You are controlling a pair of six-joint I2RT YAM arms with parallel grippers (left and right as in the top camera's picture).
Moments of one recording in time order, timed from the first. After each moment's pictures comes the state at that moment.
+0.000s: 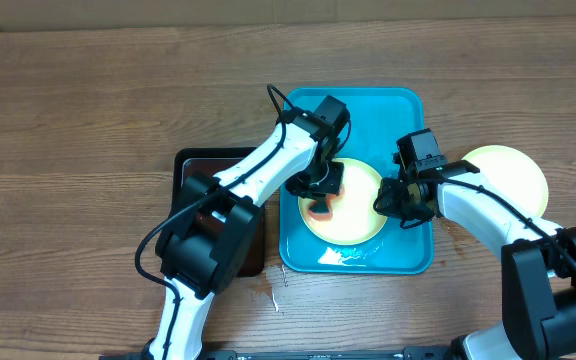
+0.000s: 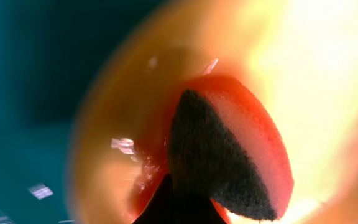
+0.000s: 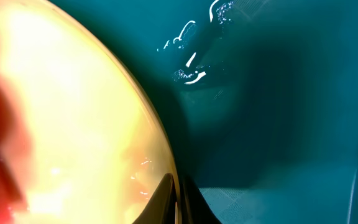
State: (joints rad) left arm -0.60 2.18 1.65 -1.01 0.17 -0.40; right arm 0.25 1.69 0.90 -0.58 -0.16 0.42
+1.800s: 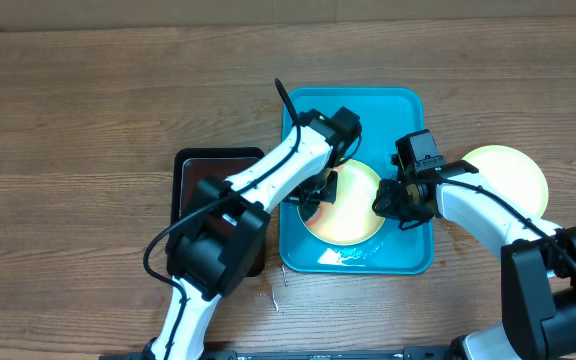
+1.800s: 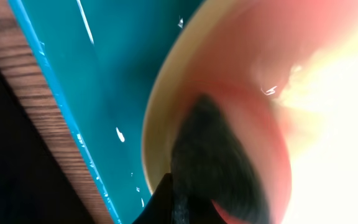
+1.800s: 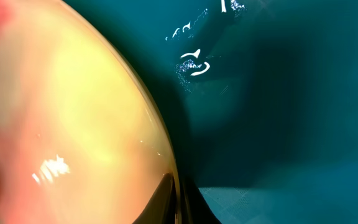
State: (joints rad) left arm -0.65 2.20 1.71 -1.21 -0.04 -0.55; right arm 0.26 1.69 0.90 -0.58 -0.18 0.43
